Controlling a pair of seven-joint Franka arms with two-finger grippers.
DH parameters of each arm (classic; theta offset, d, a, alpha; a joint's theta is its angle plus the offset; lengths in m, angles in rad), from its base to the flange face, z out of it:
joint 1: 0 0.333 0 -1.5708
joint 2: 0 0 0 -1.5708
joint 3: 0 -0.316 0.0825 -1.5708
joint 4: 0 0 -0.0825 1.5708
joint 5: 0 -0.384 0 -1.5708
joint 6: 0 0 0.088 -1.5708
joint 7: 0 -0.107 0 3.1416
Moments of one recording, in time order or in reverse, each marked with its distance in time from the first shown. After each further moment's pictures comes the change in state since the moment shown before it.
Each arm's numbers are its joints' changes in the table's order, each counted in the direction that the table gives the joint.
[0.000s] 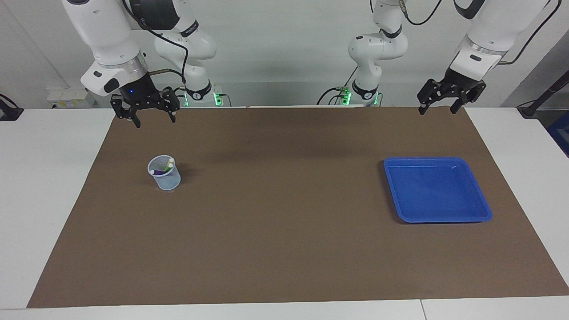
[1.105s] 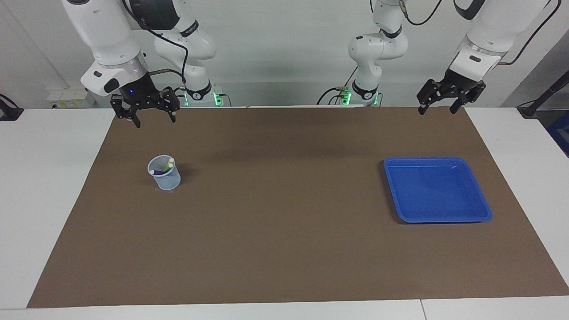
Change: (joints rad) left arm 0.000 0.002 -0.001 -0.009 0.000 -0.002 0.000; right arm 0.000 0.000 0.000 0.000 0.000 0.000 0.000
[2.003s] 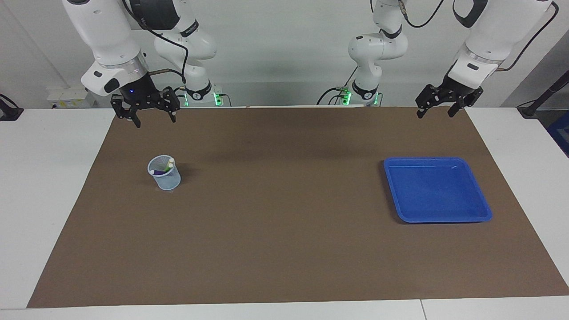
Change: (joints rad) left arm 0.000 0.009 -0.005 -0.017 0.000 0.003 0.000; right arm 0.000 0.000 -0.001 0.000 0.000 0.000 0.000
